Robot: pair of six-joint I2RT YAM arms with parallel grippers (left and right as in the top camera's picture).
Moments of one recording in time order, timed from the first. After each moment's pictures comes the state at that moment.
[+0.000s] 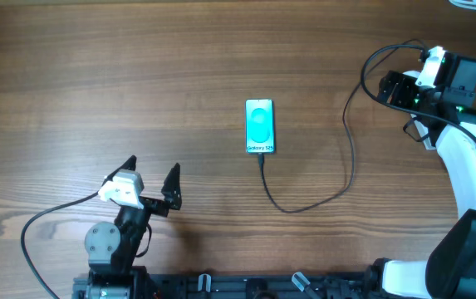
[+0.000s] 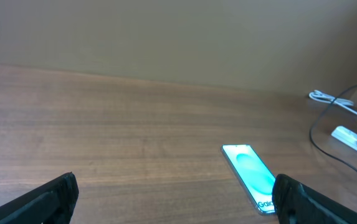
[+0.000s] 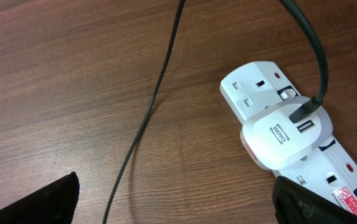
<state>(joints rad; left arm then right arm) -0.02 0.04 0.01 -0.05 0.25 -0.20 -0.24 1.56 1.06 -0.35 -0.14 0.09</state>
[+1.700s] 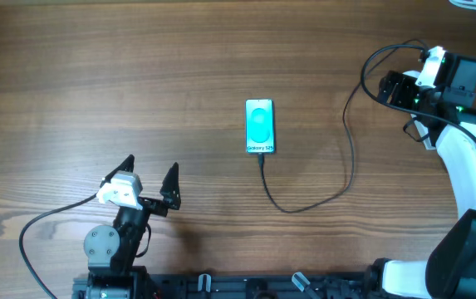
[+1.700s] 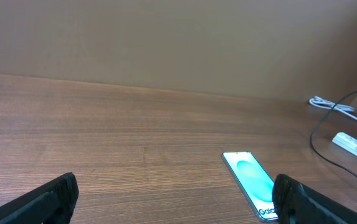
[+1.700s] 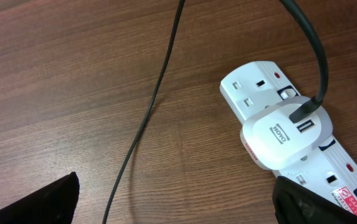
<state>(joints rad) -0.02 0.01 0.01 -0.05 0.24 -0.20 -0.24 1.56 1.06 -0.35 -0.14 0.09</state>
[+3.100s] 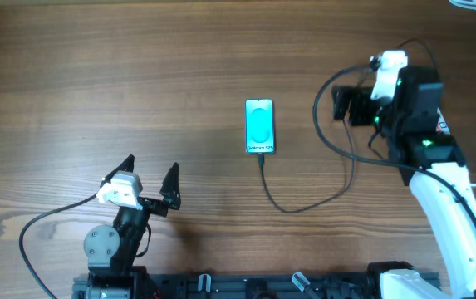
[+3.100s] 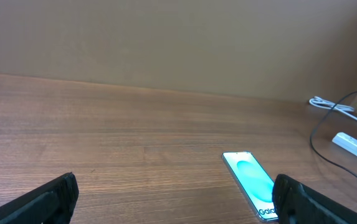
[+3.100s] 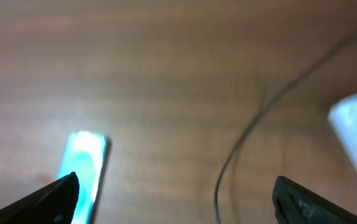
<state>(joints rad) -0.02 0.01 0.01 -0.05 0.24 -0.20 0.05 1.28 0.90 -0.36 -0.15 0.09</state>
